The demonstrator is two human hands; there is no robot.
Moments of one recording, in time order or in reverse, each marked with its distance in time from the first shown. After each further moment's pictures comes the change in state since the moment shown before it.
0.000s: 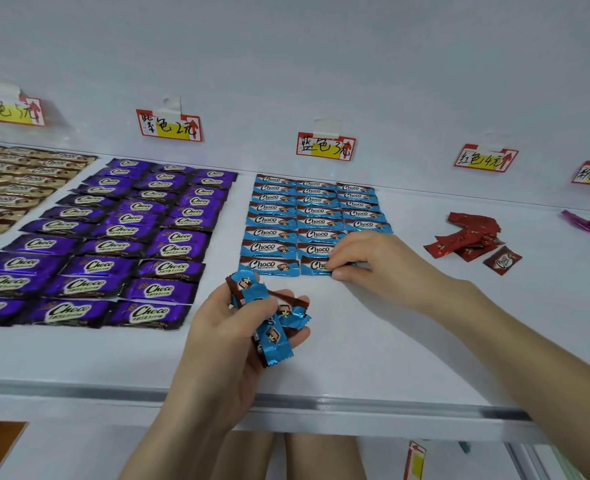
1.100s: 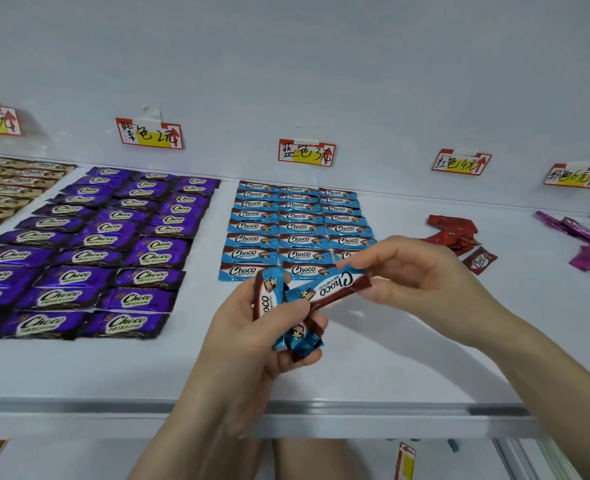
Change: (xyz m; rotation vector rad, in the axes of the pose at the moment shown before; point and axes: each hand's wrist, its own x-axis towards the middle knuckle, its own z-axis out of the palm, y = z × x) left_hand -0.007 -0.008 0.024 0.136 -0.172 0.025; right_hand -0.062 -0.016 -0.029 0.933 0.175 0.042
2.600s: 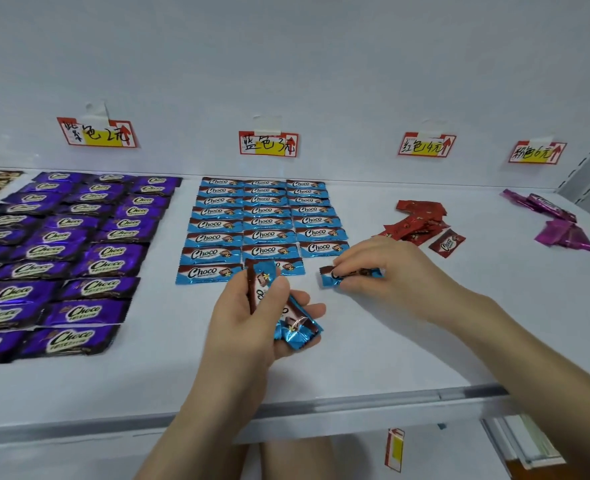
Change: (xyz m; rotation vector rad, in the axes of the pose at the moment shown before) left_hand 0.022 -0.024 0.026 0.082 0.075 0.053; right_hand 0.006 0.043 -0.036 -0.780 0.000 -0.068
